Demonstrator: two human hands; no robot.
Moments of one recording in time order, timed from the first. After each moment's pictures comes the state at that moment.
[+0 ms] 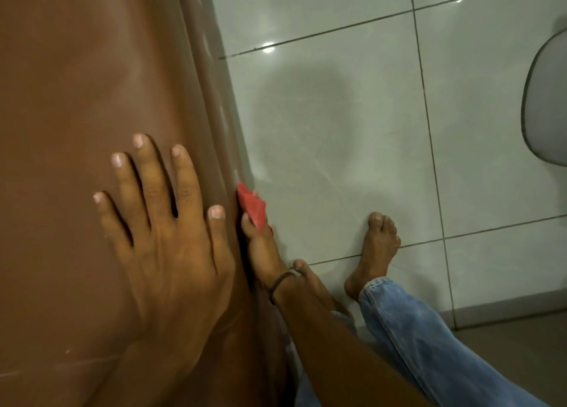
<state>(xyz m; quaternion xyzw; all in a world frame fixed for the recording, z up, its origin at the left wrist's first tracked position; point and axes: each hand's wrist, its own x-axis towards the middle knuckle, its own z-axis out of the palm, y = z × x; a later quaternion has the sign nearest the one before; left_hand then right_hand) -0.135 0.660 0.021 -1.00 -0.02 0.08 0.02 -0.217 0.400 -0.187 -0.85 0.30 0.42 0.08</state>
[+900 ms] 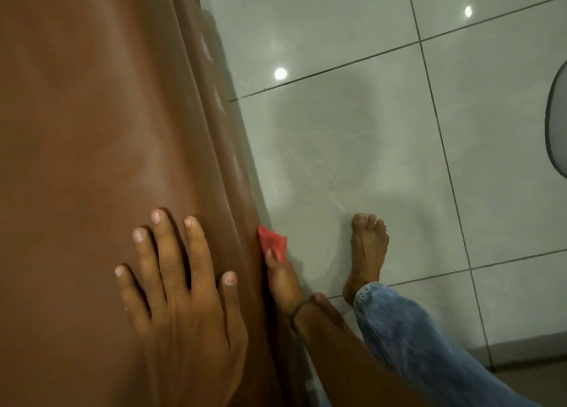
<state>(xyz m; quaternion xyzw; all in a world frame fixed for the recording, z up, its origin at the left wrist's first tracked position) -0.126 0.657 0.024 -0.99 -0.03 0.10 0.04 -0.146 0.582 -0.142 -0.47 0.36 0.34 0.73</state>
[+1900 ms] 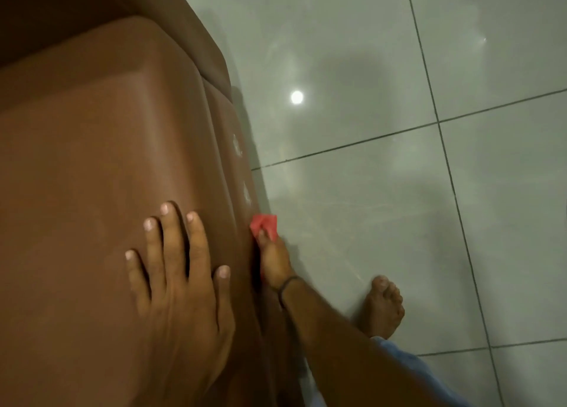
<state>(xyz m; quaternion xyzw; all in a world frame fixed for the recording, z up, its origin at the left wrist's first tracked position) 0.045 0.676 0.027 -0.99 0.00 0.11 0.04 0.074 0.596 -0.132 -0.45 0.39 0.32 0.73</state>
